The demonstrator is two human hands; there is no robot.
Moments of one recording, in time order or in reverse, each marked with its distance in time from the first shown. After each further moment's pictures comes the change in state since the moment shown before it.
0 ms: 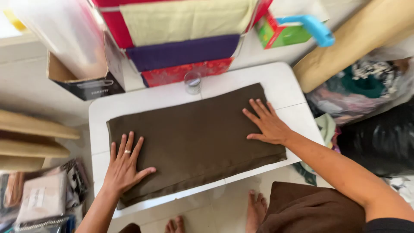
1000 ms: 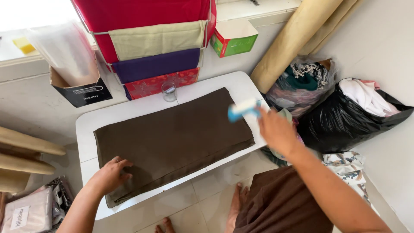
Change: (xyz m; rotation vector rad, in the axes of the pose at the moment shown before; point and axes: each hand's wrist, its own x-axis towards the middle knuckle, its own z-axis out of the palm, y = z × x) left_hand -0.008 -0.020 -0.001 -0.268 -0.428 -0.043; right_hand -0.137 -0.084 -0.130 -0.062 0.213 0.604
